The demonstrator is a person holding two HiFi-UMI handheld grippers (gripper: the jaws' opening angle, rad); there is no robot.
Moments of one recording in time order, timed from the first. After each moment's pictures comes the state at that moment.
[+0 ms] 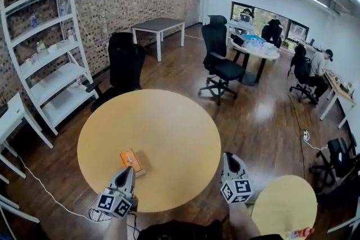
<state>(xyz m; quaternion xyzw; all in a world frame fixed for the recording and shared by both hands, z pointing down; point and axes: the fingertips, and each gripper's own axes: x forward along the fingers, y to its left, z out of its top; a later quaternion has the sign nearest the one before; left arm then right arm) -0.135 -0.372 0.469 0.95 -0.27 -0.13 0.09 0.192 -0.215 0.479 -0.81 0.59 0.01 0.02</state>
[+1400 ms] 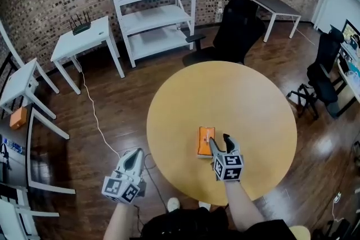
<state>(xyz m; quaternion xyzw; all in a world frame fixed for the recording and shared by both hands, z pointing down) -0.391 -0.404 0.503 0.82 -0.56 -0.09 0.10 -0.100 -0.495 0.605 -0.56 0.80 -0.15 -0.14</state>
